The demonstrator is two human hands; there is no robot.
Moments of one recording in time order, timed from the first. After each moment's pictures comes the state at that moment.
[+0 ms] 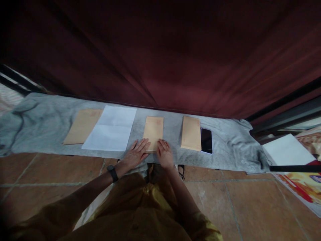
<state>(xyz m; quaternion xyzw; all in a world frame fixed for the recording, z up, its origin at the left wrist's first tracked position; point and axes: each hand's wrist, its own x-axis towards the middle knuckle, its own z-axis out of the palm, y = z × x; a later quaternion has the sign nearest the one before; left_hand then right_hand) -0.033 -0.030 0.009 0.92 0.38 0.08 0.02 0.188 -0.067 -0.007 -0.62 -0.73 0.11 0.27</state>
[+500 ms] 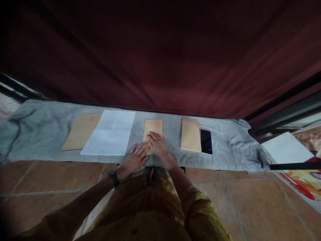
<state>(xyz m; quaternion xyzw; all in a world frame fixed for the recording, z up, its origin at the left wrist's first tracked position) -0.031 -0.029 0.013 0.92 0.38 0.09 0.02 0.164 0.015 0.003 -0.55 -0.80 0.11 0.18</state>
